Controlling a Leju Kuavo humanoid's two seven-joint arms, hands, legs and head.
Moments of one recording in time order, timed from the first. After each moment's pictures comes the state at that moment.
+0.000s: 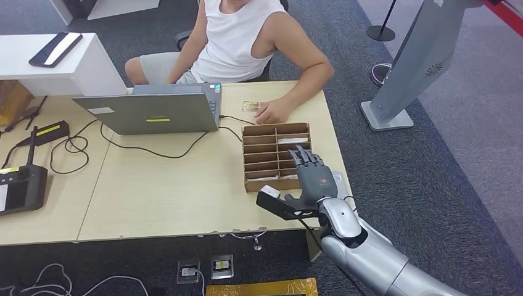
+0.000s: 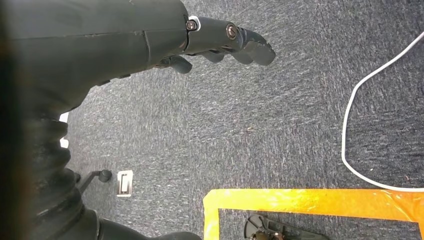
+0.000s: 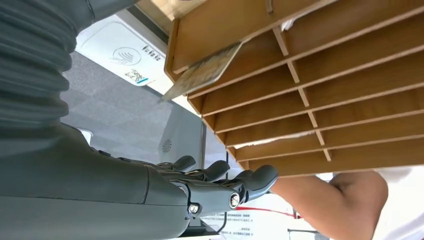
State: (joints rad) left arm -0.12 0.04 -1.29 -0.31 1.02 0.66 -0.03; right arm -0.66 -0.15 1.05 -1.03 0.81 -0.28 0.38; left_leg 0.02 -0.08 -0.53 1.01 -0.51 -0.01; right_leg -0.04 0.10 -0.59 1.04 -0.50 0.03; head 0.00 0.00
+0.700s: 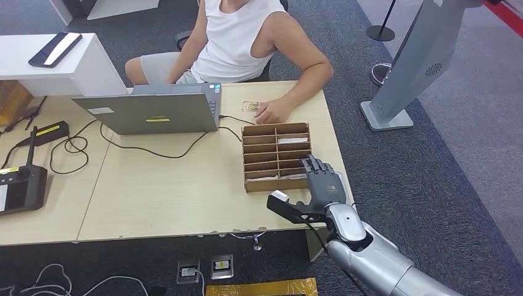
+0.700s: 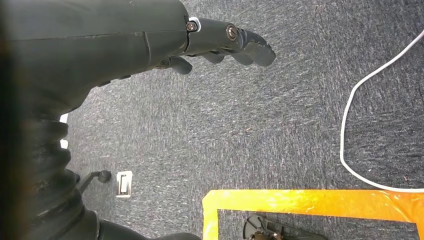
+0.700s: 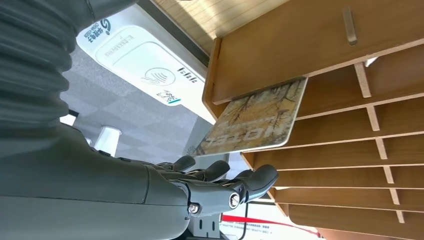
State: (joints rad) left arm -0.12 0.04 -1.29 -0.31 1.02 0.66 -0.03; right arm -0.65 -0.18 1.06 -0.97 0.81 -0.27 0.43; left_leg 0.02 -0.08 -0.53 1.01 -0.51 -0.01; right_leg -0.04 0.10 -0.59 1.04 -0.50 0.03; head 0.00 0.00
